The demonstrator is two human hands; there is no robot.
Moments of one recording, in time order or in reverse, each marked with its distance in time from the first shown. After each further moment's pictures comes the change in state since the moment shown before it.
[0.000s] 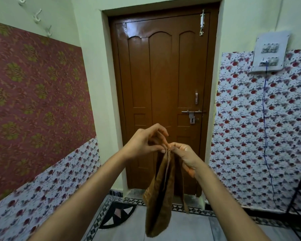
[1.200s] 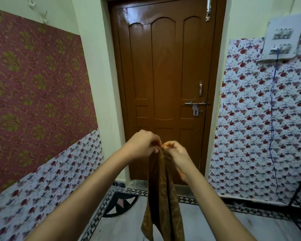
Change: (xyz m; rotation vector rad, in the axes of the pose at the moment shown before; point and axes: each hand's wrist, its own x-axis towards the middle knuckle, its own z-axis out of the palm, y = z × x) left_hand 0.001 -0.022 0.012 0.554 -0.196 -0.248; right_hand 0.020 0.046 0.012 -0.195 0.288 -0.006
